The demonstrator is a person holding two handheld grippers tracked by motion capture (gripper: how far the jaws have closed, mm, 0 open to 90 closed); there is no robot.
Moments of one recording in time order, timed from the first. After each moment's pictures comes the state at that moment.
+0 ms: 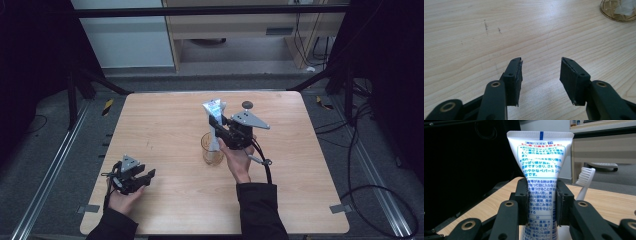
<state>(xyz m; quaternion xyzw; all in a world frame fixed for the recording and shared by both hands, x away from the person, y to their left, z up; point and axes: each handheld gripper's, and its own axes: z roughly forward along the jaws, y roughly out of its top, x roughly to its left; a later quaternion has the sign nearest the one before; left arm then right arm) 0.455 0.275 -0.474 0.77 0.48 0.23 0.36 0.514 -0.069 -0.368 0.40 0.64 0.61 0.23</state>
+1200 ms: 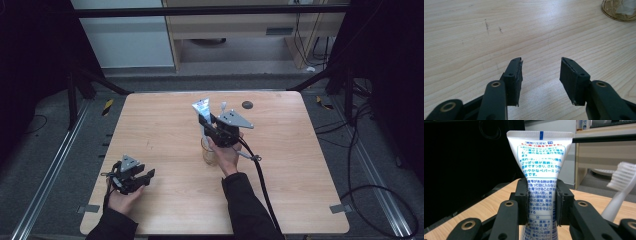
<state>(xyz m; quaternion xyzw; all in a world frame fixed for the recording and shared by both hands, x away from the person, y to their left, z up) 0.456 0.276 -0.475 0.77 0.48 0.23 0.36 0.537 -0.041 -0.394 0.37 0.65 0.62 0.25</state>
